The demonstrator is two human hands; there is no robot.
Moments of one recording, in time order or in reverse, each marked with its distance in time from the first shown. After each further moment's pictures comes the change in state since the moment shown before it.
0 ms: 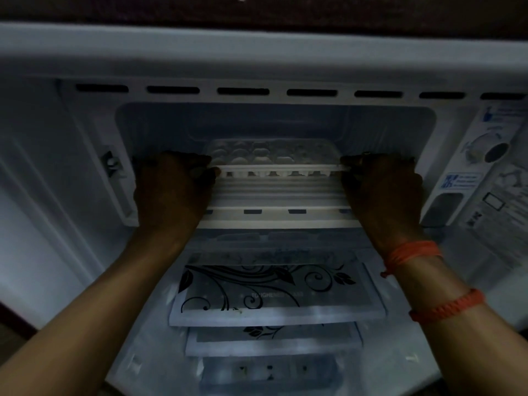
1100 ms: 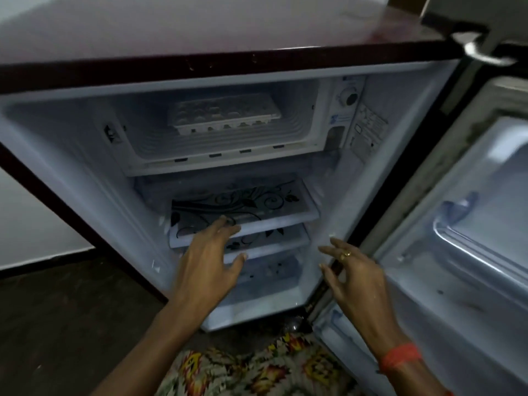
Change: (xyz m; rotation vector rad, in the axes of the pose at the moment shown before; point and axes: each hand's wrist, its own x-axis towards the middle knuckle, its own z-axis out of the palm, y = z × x) left_hand -0.198 0.013 -0.064 0.065 -0.704 0.197; right_hand -0.269 0.067 -0.098 0.040 -0.257 0.077
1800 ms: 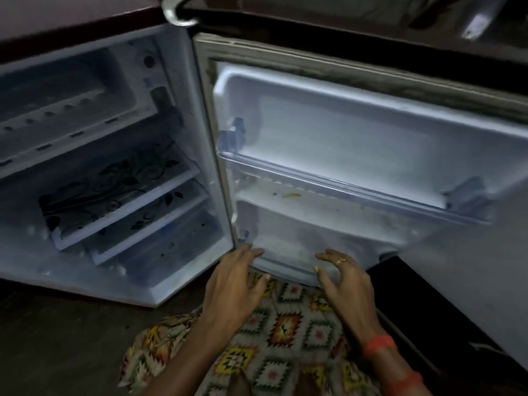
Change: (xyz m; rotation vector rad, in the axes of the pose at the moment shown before) left_hand -0.148 0.186 0.090 -0.081 -0.437 0.272; right_hand -0.233 0.084 -0.130 0.010 0.124 0.559
